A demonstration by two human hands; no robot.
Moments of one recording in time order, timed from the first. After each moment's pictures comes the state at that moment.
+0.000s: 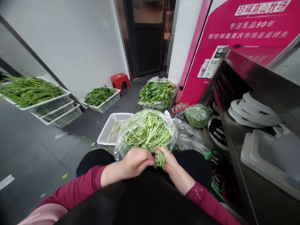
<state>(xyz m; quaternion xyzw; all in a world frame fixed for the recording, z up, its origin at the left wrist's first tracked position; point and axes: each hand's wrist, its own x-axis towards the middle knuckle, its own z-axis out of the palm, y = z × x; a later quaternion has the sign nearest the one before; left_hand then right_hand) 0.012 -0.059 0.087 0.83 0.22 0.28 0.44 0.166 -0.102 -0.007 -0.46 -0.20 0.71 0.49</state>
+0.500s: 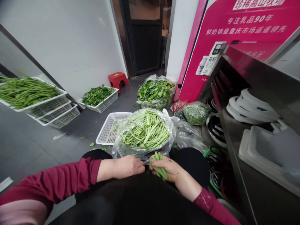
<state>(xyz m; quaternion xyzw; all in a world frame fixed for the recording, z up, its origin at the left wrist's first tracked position) -0.014 -0.046 0.053 1.00 -0.05 0.01 0.01 0.176 -0.133 0.009 -0.36 -0.22 0.81 0.42</state>
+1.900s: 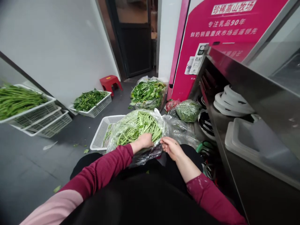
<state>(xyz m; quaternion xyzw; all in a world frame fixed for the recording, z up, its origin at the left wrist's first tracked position) 0.110 0.006 0.010 0.85 0.46 -0.05 0.26 0.235 -0.095 -0.010 -0.48 -0.15 0.62 0.59</state>
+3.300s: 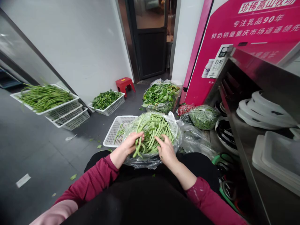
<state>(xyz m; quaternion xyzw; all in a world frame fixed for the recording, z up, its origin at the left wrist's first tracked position) 0.007 0.011 0.047 0.42 0.39 0.30 0.77 0.165 -0.080 0.017 -0.60 -0.62 0.22 0.45</state>
